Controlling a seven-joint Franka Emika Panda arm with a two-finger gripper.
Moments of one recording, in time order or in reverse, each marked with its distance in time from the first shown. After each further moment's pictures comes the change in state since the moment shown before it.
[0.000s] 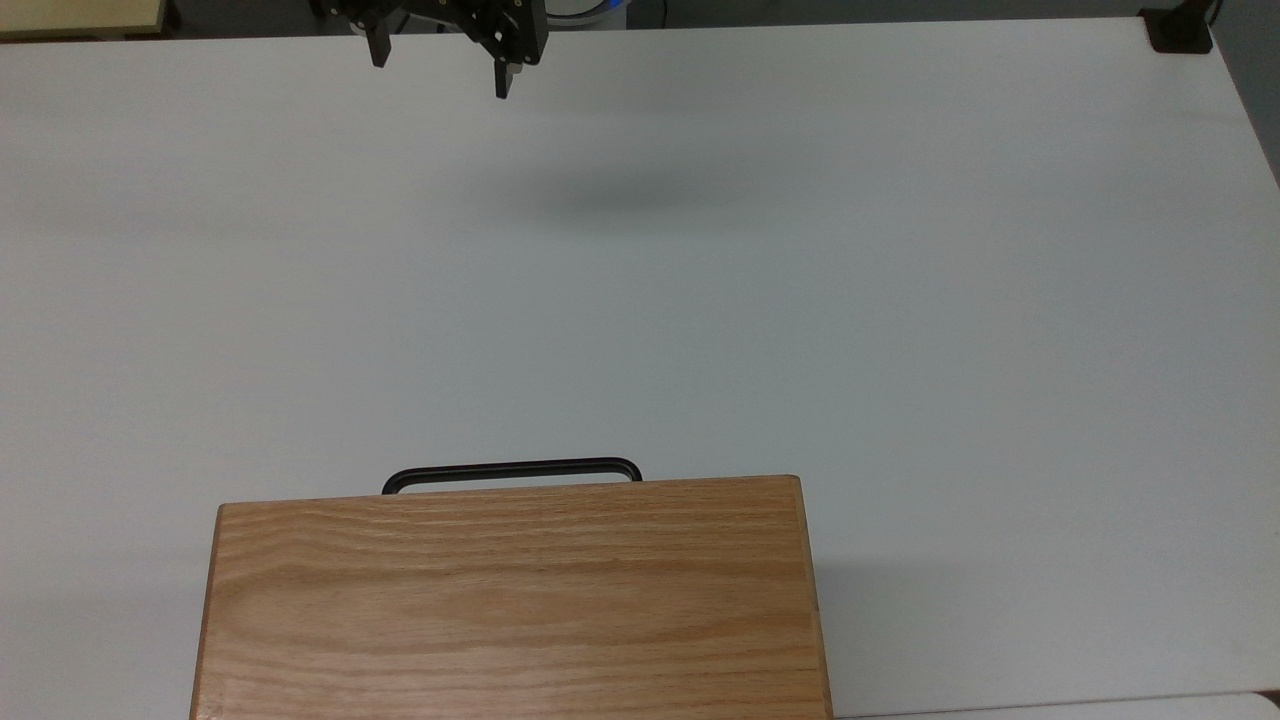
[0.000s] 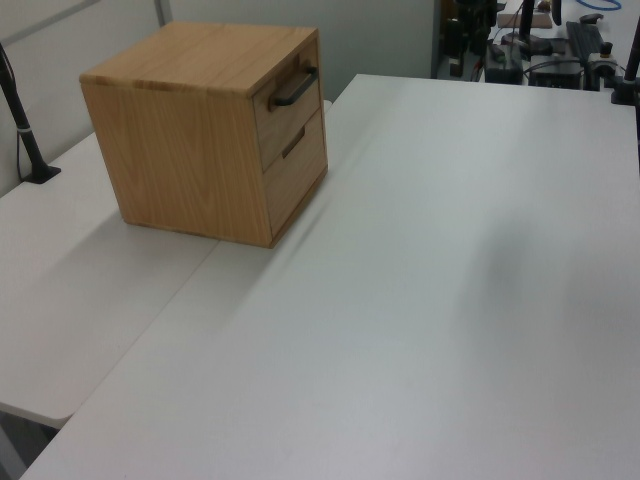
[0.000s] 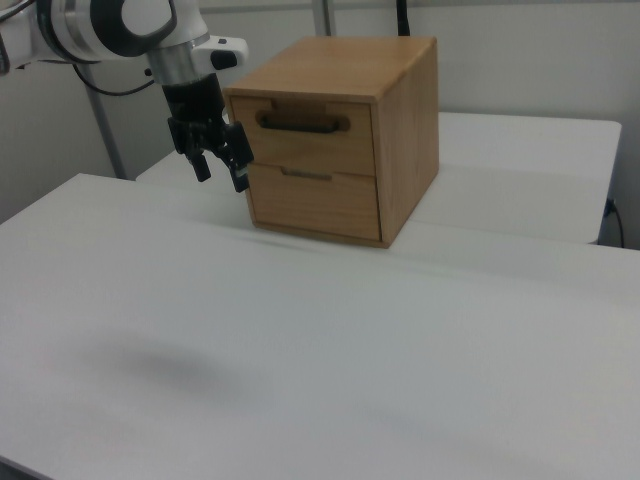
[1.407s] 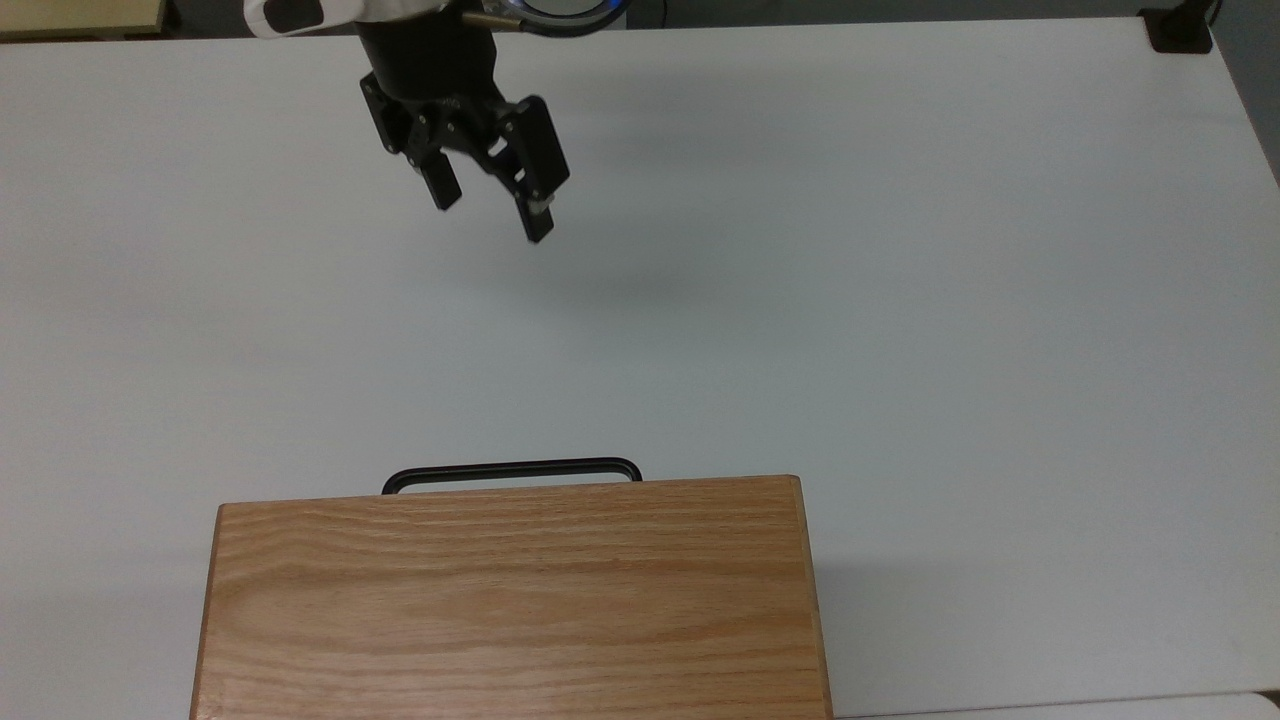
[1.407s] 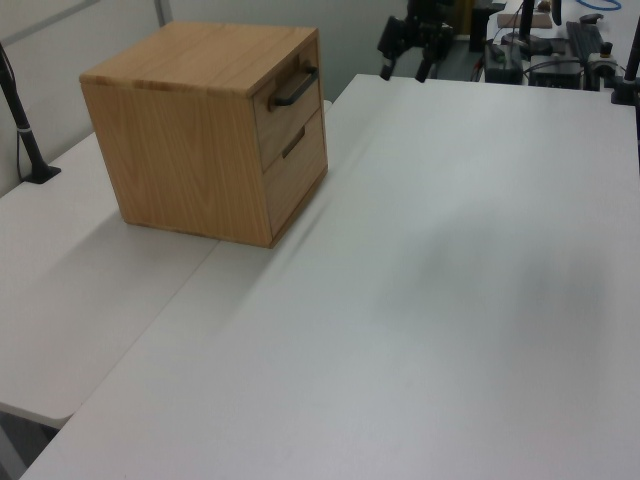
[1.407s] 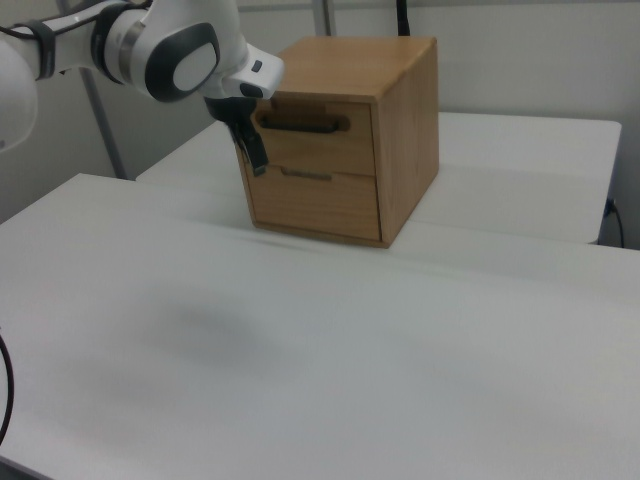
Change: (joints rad) arm -0.033 0.120 -0.013 0.000 0.365 0.424 0.287
